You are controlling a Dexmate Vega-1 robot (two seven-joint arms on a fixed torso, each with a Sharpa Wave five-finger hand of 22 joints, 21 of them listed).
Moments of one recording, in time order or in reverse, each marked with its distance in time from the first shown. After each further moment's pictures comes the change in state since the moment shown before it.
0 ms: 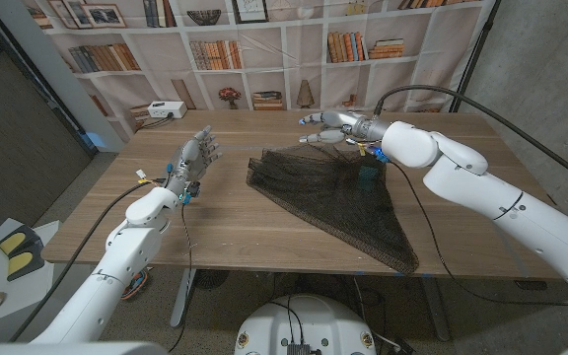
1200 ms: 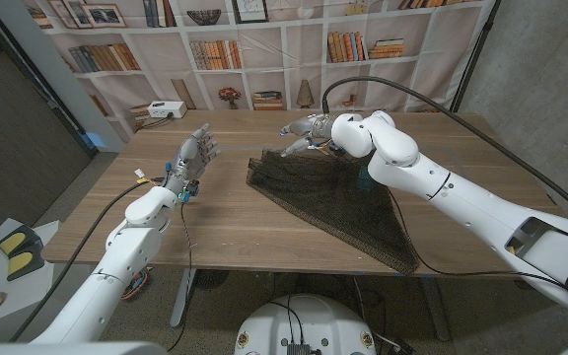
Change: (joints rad) left arm -0.005 -0.005 -0.004 0.007 0.002 -0.020 -0.002; left_hand 0.000 0.000 0.000 0.000 0.000 0.000 0.000 0.000 0.000 0.000 0.000 0.000 0.000 0.000 0.000 0.000 0.000 0.000 0.000 -0.004 0.005; right arm 0.216 0.243 -0.248 0.174 -0.525 -0.058 0.330; right_hand -0.028 0.010 -0.006 -0.002 0.000 -0.056 0.000 0.008 0.000 -0.024 -0.011 -0.004 0.000 -0.016 -0.007 0.012 -0.009 -0.010 -0.014 -0.013 0.000
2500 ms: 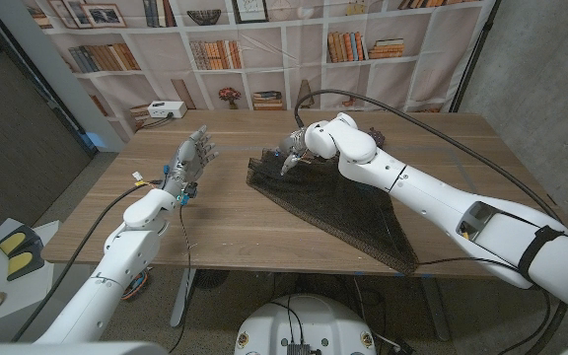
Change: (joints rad) left arm 0.020 -0.001 -0.011 -0.008 -0.005 -0.004 0.009; left_hand 0.000 0.000 0.000 0.000 0.000 0.000 0.000 0.000 0.000 0.000 0.000 0.000 0.000 0.004 -0.004 0.000 0.000 0.000 0.000 0.000 0.000; right arm 0.092 0.184 -0.089 0.285 -0.149 0.105 0.147; right_hand 0.069 -0.002 0.024 -0.057 0.019 -0.040 -0.004 0.000 -0.002 -0.030 -0.006 0.008 0.000 -0.011 -0.014 0.000 -0.023 0.003 -0.029 -0.008 0.000
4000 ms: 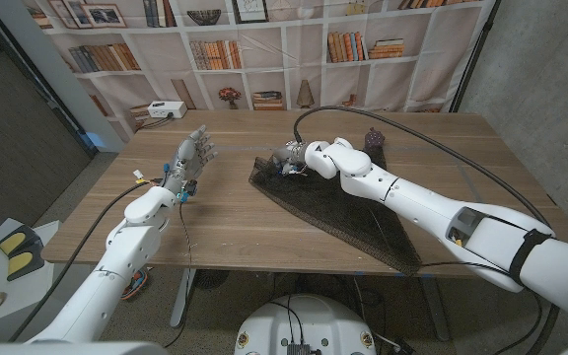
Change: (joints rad) left arm -0.051 -0.007 0.009 0.067 -0.005 0.009 -0.019; left_hand 0.000 0.000 0.000 0.000 0.000 0.000 0.000 0.000 0.000 0.004 -0.004 0.000 0.000 0.005 0.005 0.000 0.000 0.000 0.000 -0.004 0.000; right arm -0.030 0.031 -0.031 0.239 0.040 0.145 -0.432; right_hand 0.395 0.053 0.100 -0.064 0.003 0.750 -0.027 0.374 0.140 0.796 -0.123 0.603 0.283 0.804 -0.121 0.642 0.419 0.419 -0.115 0.196 0.033
